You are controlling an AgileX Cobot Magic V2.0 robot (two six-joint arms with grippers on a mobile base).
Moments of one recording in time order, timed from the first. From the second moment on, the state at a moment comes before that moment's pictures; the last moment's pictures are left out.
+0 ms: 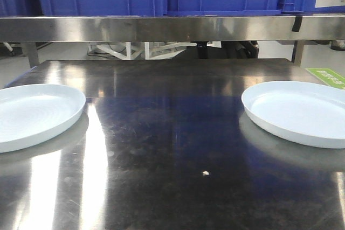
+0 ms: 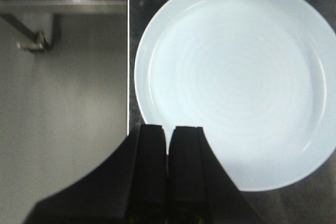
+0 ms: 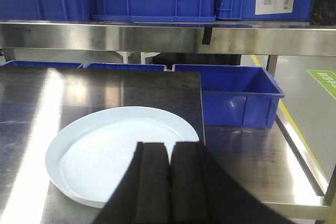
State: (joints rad) left arm -0.06 1.19 -0.82 -0.08 0.70 0.06; right arm 0.03 -0.01 0.03 0.05 0.07 0.00
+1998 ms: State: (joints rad) left arm 0.04 1.79 -1.20 -0.13 0.94 0.17; right arm 0.03 -0.01 0.03 0.05 0.07 0.00
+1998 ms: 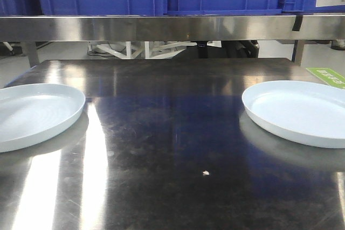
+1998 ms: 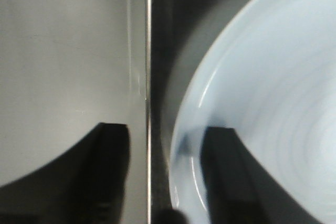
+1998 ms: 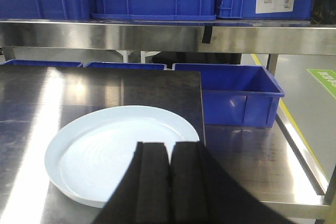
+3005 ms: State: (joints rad) left arm 0.02 1.78 -1.38 -0.39 1.13 0.17; right arm 0.03 -0.01 0.03 0.05 0.07 0.00
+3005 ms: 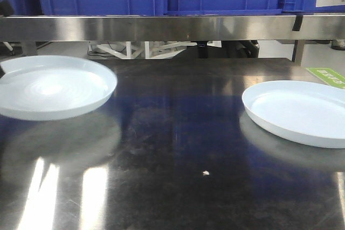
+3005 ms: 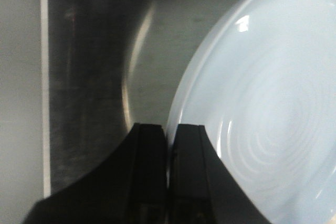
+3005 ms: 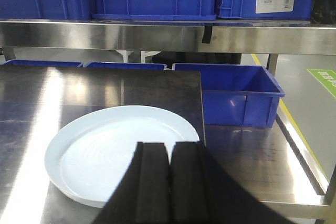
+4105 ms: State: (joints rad) left arm -0.33 1.91 -1.38 -0.53 0.90 0.17; right arm 0.03 -0.01 0.03 0.05 0.07 0.00
